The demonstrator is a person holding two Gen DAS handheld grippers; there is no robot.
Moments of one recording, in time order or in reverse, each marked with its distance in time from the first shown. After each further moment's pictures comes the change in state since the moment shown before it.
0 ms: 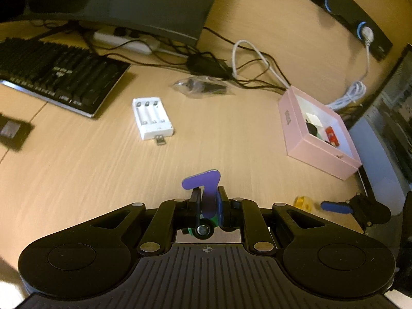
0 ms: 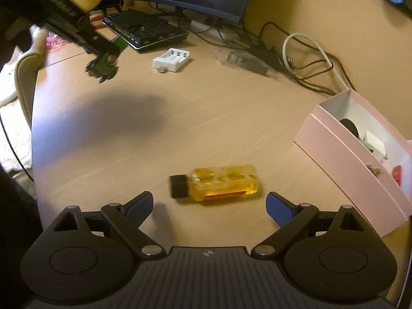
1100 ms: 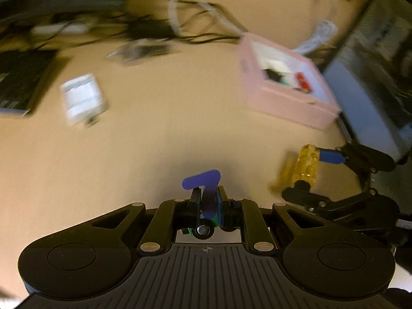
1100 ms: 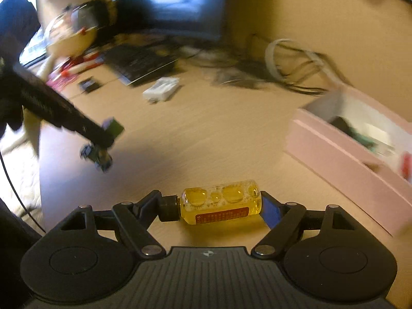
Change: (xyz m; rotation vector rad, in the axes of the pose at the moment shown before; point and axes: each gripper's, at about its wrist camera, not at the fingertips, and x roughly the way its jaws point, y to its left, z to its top) left arm 0.042 -0.065 -0.005 0.214 0.174 -0.113; right arm -0.031 -0.026 -0.006 0.193 -0.119 0.001
